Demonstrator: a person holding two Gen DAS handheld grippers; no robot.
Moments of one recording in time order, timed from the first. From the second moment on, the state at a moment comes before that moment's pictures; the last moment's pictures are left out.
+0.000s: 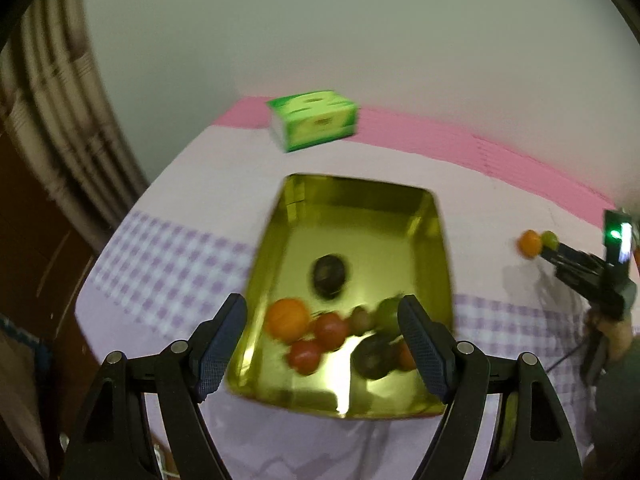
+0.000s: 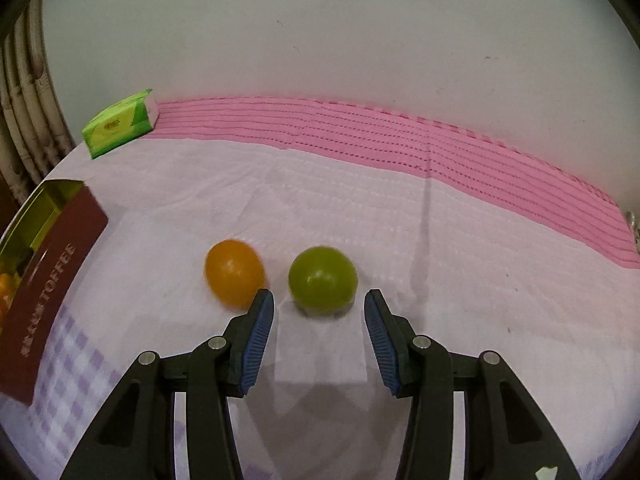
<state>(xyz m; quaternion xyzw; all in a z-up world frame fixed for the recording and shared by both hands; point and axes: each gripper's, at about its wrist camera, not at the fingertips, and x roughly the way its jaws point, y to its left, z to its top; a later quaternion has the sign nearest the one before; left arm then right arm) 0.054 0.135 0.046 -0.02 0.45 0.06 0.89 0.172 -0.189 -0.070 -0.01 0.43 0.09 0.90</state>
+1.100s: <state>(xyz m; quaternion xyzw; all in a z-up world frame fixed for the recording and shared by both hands) 0.230 -0.116 -0.059 -0.02 0.56 -0.10 0.83 0.114 -0.270 -0.081 0.03 0.44 0.02 0.90</state>
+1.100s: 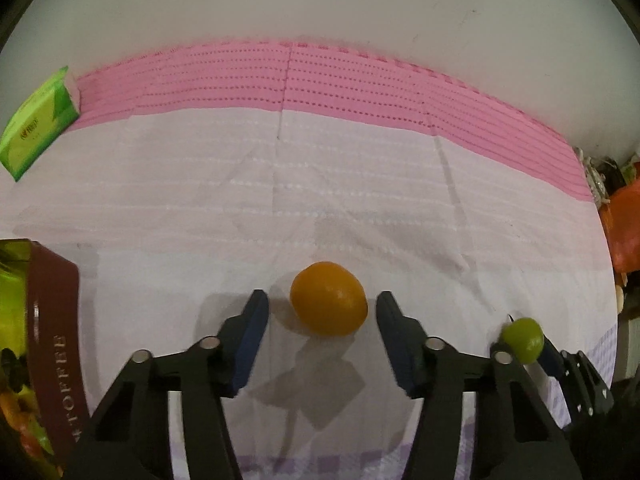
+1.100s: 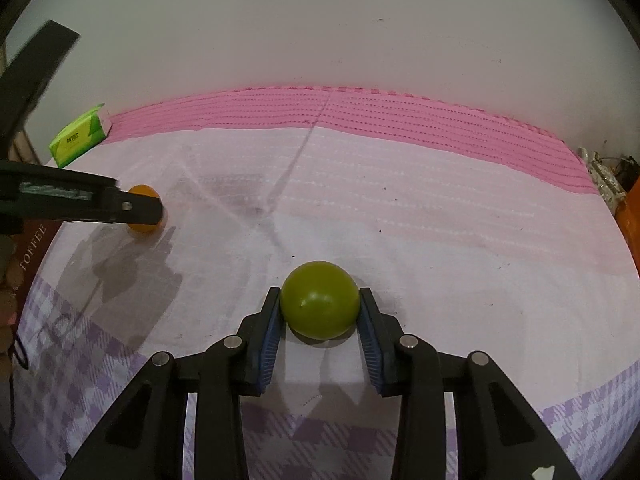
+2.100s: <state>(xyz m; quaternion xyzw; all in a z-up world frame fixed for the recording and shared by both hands) 0.068 0.078 0.023 0.01 0.50 0.02 0.86 0.112 -0.265 -0.080 0.01 0.44 0.01 0.90</state>
